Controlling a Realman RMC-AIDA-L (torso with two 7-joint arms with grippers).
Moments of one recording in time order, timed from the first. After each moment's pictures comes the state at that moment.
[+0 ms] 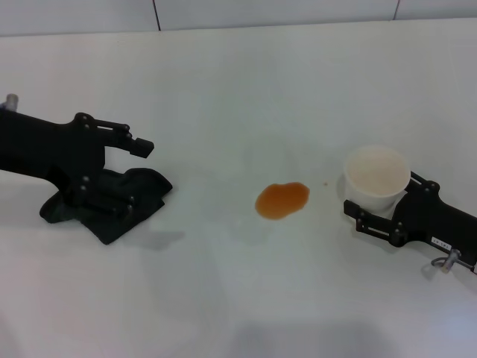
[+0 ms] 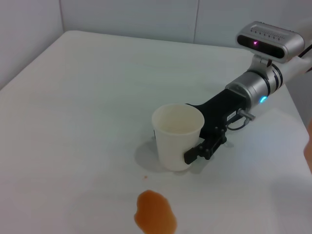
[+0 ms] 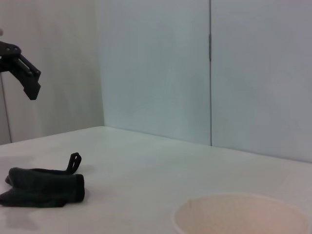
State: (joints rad) left arm -0.62 -1.98 0.83 1.04 2.19 1.89 -1.55; right arm 0.41 2.03 -1.35 -0.04 -0.89 -1.31 0.52
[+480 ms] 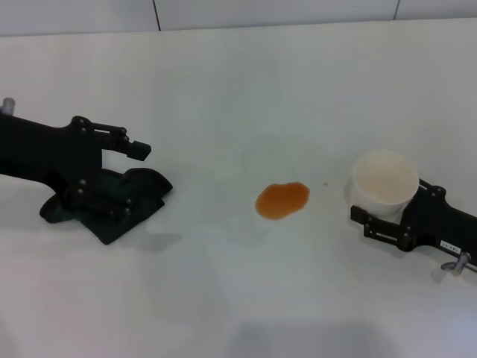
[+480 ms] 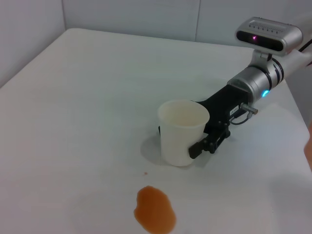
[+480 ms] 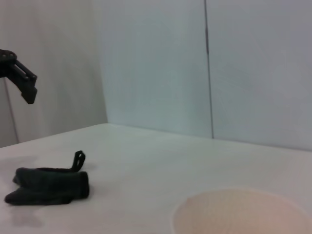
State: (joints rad) left arm -0.61 -1.99 0.83 1.04 2.19 1.89 -1.55; right arm 0.40 2.00 -1.37 -0.06 -0.91 -1.31 0.60
